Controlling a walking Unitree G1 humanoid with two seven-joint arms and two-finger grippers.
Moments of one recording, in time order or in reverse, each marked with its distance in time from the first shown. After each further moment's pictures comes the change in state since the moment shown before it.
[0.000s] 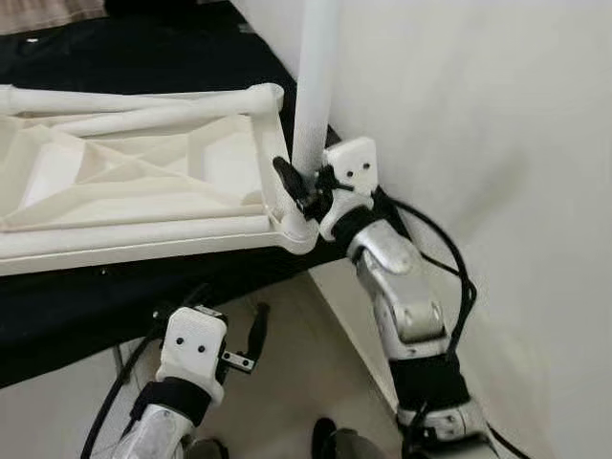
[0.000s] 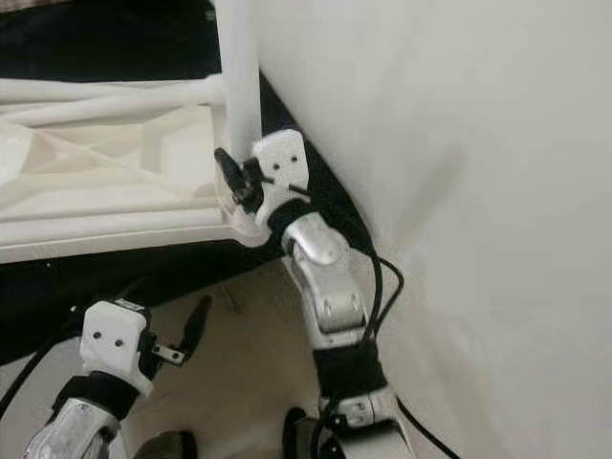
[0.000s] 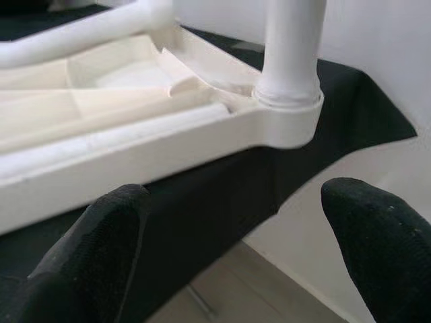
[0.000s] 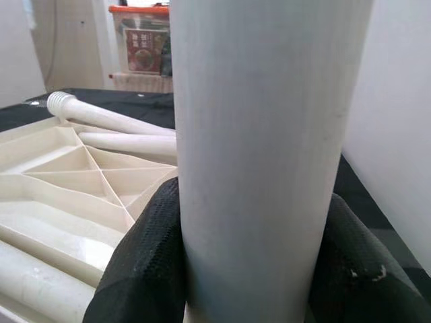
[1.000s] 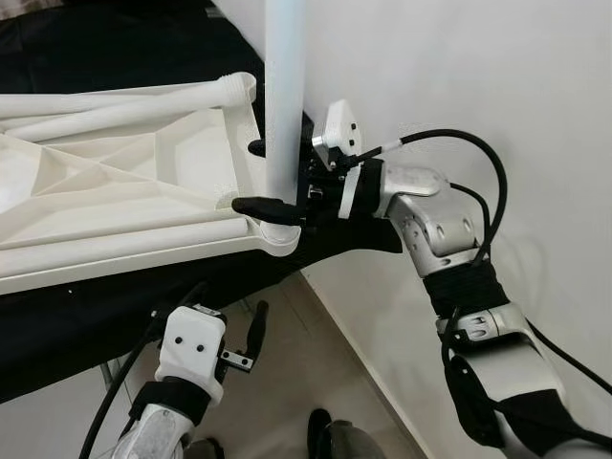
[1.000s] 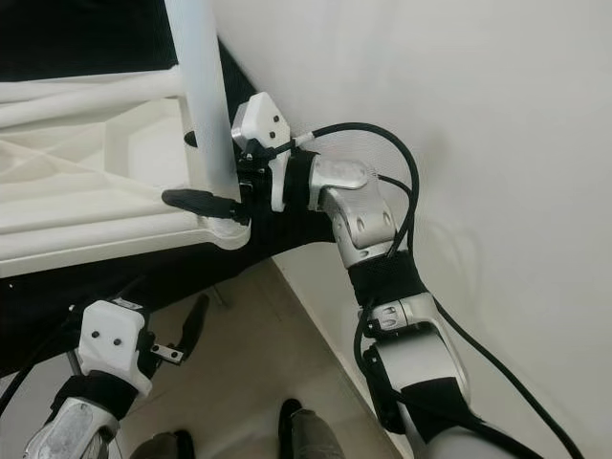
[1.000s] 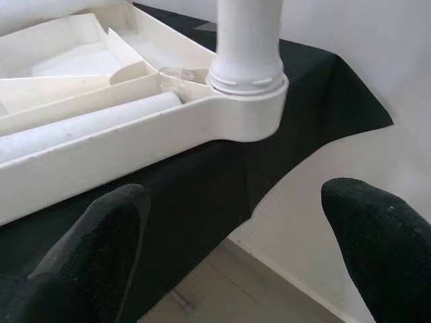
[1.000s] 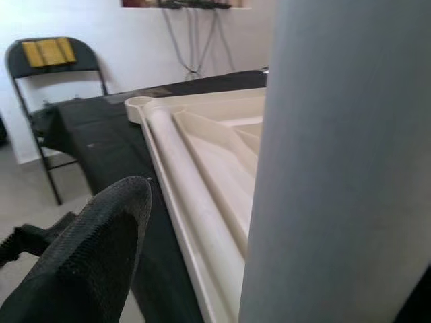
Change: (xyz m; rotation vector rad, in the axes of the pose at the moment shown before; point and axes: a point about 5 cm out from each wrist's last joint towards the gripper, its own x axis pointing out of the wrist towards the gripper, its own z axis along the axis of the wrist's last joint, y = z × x) left arm -0.006 -0.004 -0.001 -0.014 0.016 -0.003; right arm 0.022 -0.029 0.041 -0.061 0.005 0.882
